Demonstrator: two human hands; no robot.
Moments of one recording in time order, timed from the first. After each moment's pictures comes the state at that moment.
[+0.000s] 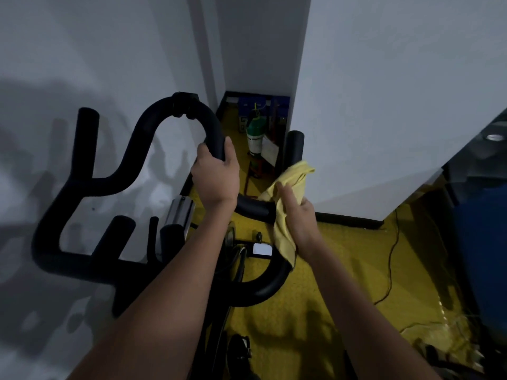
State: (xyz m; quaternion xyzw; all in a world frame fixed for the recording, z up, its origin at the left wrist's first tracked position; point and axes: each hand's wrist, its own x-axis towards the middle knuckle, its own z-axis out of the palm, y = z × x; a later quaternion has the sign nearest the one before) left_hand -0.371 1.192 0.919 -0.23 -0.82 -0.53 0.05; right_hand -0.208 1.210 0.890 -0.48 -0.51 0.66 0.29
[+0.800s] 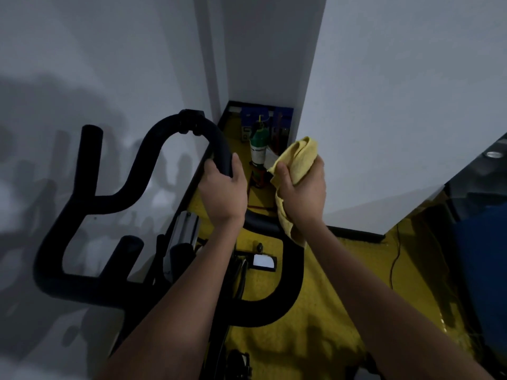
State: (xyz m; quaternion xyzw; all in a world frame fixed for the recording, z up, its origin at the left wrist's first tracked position) left_hand -0.378 1.193 0.926 -0.21 -0.82 -0.52 0.04; right_hand -0.265 1.261 0.919 -0.50 -0.67 0.37 0.41
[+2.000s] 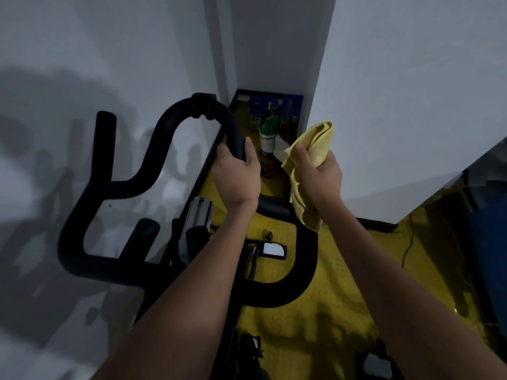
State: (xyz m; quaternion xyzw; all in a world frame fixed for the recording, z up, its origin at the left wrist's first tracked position) left_hand -0.379 1.191 0.926 -0.23 -0.82 -0.53 0.03; right_hand -0.258 1.268 0.915 -0.53 -0.62 0.46 0.36
